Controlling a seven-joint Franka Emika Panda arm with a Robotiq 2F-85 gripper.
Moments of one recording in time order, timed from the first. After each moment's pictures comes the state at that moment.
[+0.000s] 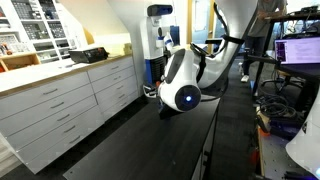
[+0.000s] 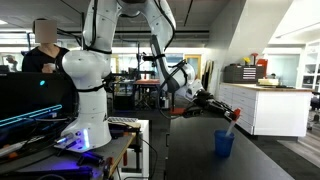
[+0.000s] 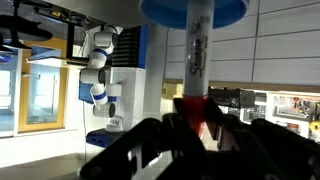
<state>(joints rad) 0.11 0.26 0.15 -2.41 -1.92 2.06 2.60</state>
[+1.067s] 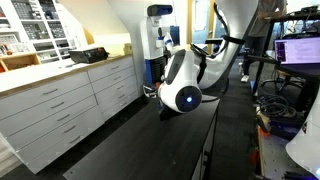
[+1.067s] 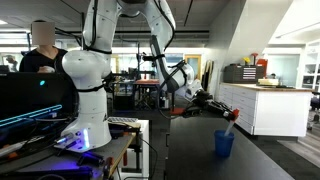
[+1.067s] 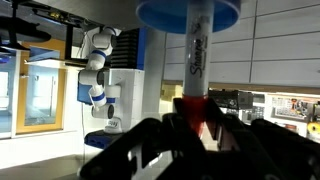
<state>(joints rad) 0.11 0.26 0.16 -2.41 -1.92 2.06 2.60</state>
